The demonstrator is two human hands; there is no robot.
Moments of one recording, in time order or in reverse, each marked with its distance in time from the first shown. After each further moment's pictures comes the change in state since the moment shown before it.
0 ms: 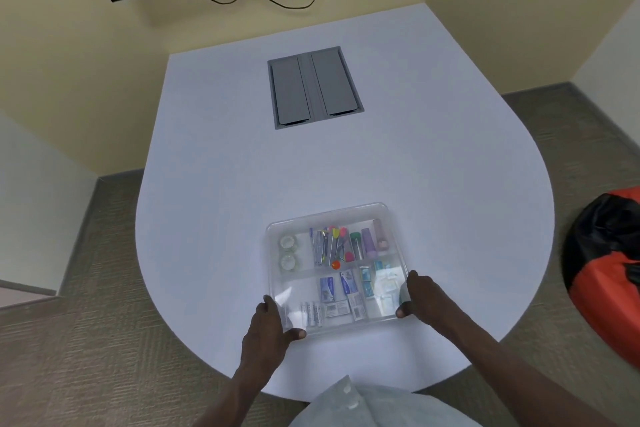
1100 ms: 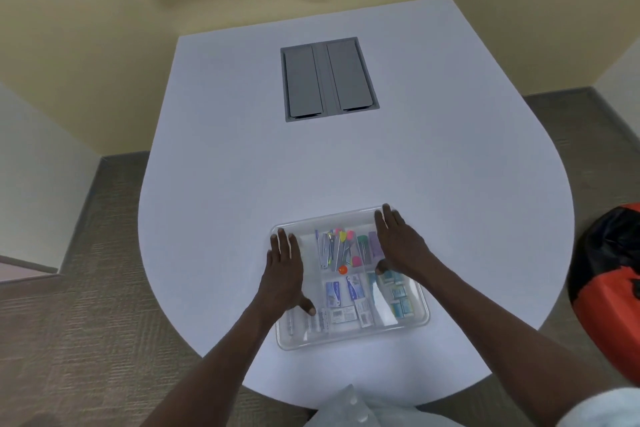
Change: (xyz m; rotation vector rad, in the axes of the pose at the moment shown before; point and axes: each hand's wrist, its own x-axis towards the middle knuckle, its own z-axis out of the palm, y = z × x) left_hand 0.079 0.053 -0.047 0.403 -0.026 0.268; right_hand 0.054 -0.087 -0.050 -0.573 0.184 -0.378
